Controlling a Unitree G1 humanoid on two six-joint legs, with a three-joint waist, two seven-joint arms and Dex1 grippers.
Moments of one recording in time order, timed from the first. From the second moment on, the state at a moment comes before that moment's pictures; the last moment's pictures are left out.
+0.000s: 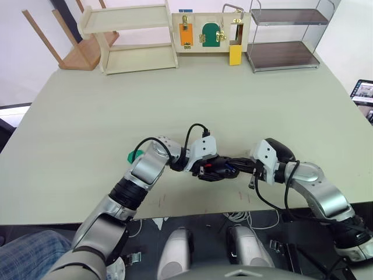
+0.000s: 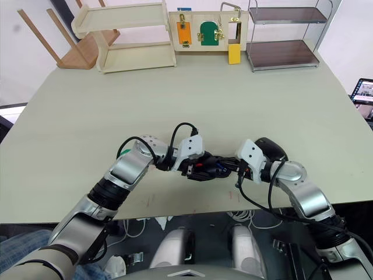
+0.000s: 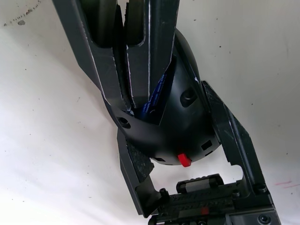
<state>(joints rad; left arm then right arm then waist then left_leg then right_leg) -0.61 0.48 -0.45 0.07 -0.06 0.47 -1.18 -0.23 -0.55 0.27 -0.16 0.26 0.32 0.83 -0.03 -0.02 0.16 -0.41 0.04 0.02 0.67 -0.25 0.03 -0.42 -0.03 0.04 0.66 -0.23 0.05</state>
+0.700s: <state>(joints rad) -0.61 0.48 -0.47 0.07 -0.05 0.47 -1.18 -0.21 -0.53 0.25 -0.14 0.27 0.28 0.84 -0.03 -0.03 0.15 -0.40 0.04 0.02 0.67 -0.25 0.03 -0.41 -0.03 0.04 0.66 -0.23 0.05</state>
